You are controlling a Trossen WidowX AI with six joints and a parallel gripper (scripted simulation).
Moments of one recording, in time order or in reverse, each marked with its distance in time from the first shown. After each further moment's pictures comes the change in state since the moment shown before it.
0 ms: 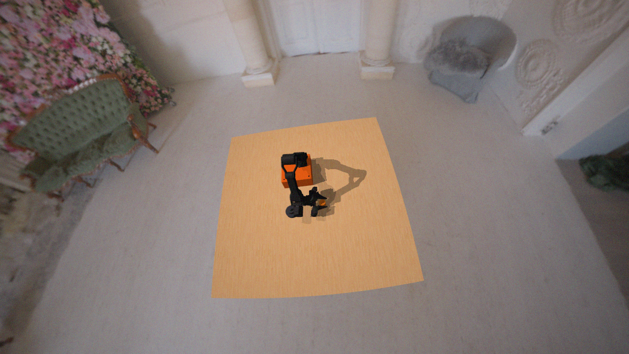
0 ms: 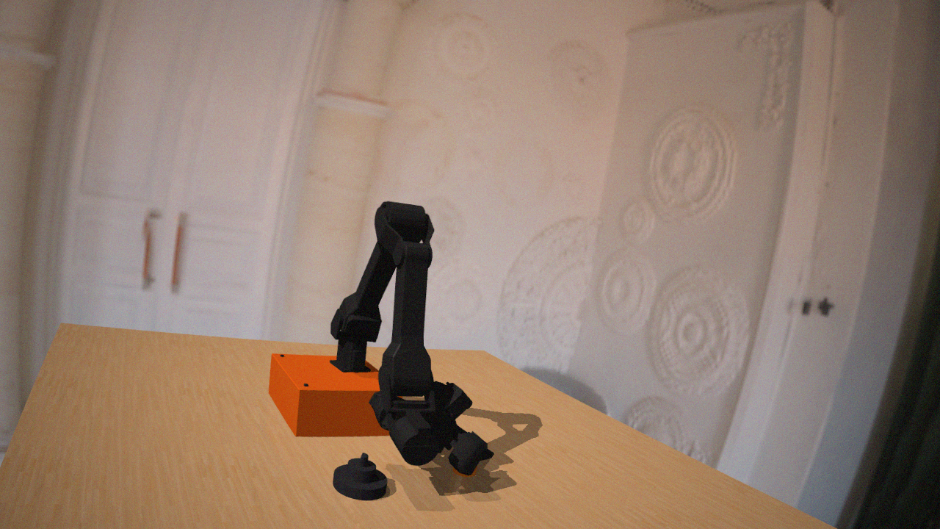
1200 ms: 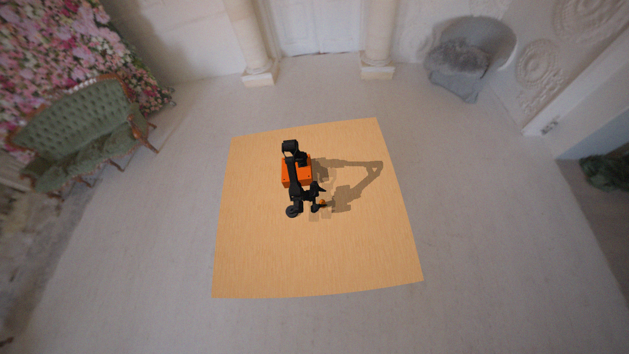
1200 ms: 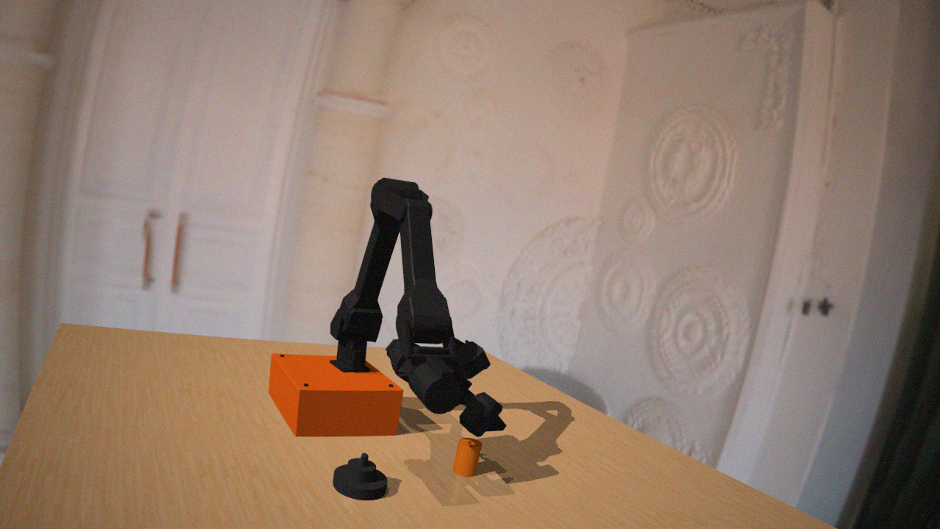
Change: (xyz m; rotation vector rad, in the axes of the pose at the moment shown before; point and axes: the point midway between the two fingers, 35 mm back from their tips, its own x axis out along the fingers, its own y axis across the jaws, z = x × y) arm -0.022 0.002 0.065 0.043 0.150 0.051
